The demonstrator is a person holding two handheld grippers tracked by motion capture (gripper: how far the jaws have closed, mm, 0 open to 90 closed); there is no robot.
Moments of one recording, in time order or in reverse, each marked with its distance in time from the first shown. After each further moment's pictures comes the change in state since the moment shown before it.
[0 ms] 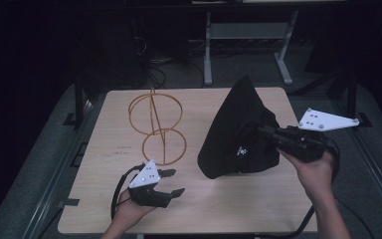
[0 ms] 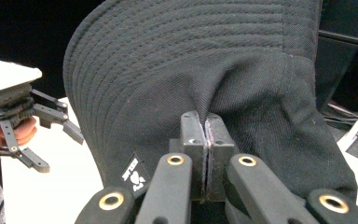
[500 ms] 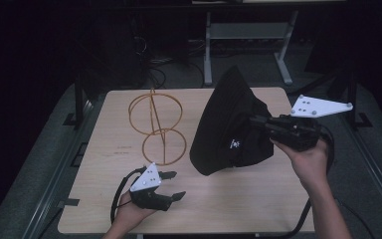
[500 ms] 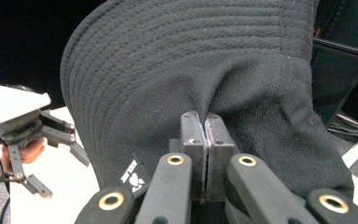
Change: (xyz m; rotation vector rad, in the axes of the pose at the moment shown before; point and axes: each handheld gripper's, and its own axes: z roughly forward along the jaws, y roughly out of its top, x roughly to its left) left arm -0.004 -0.006 0.003 0.005 -0.011 0.018; right arm 0.004 0.033 0.012 -0.001 0.030 -0.032
